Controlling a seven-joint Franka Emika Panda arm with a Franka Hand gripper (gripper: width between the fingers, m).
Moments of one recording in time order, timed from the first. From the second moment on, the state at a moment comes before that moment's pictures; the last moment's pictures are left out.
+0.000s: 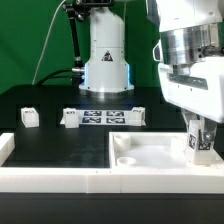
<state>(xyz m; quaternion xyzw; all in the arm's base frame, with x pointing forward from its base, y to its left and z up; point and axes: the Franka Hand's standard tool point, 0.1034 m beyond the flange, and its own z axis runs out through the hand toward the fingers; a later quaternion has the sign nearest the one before) 0.622 0.122 0.070 -0.75 0.65 0.02 0.10</state>
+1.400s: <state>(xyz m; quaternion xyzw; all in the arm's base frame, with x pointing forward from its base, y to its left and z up) 0.625 0.132 0.076 -0.99 0.10 -0.04 0.05</state>
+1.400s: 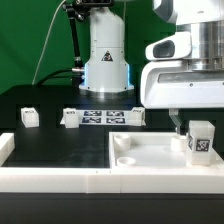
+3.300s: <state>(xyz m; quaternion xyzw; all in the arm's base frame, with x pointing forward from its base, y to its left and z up) 0.623 0.113 0.074 -0.88 0.48 -0.01 0.08</state>
